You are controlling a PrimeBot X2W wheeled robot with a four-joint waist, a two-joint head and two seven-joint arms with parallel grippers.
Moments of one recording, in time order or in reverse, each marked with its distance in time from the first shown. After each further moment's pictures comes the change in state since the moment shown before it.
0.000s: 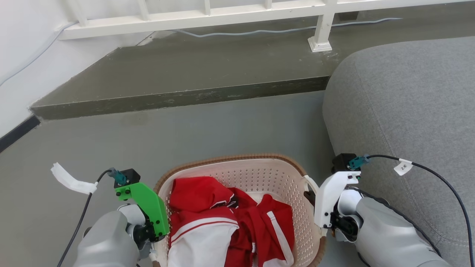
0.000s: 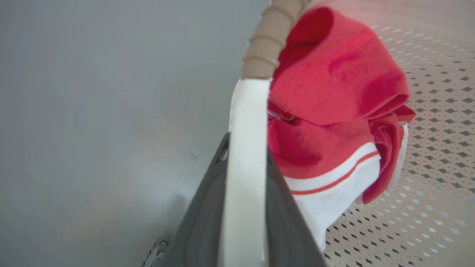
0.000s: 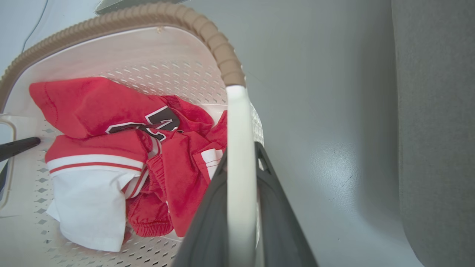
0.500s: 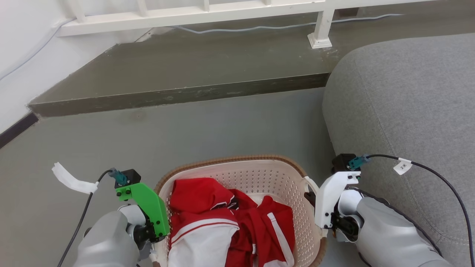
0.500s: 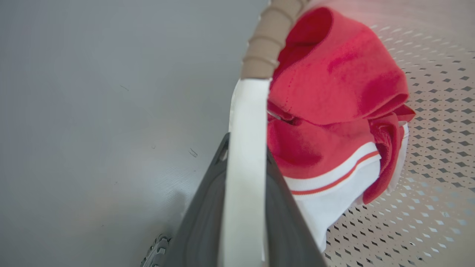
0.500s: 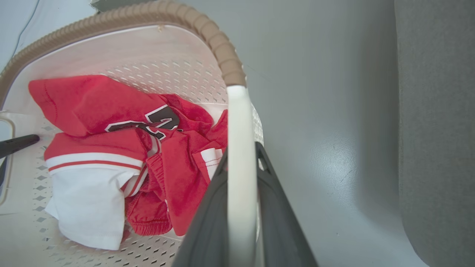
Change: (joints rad) left arm 0.000 0.000 -0.008 0.000 -0.005 0.000 0.010; right arm 0.001 -0.009 0.022 -0.009 0.019 0.000 0.017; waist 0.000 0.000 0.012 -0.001
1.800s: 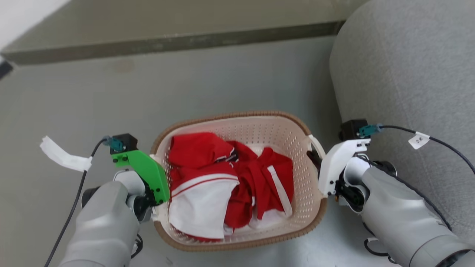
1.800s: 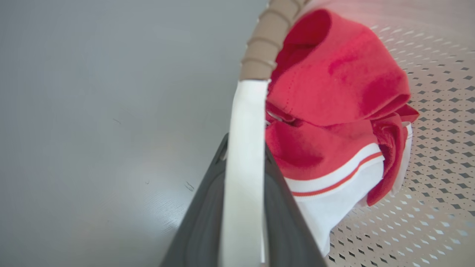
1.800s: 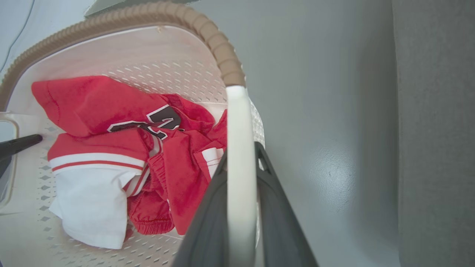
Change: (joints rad) left arm -0.087 0.005 -0.015 -0.060 0.009 0.011 -0.121; right arm -0.102 -0.046 0.032 -0.047 0.020 0.000 -0.107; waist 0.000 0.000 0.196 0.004
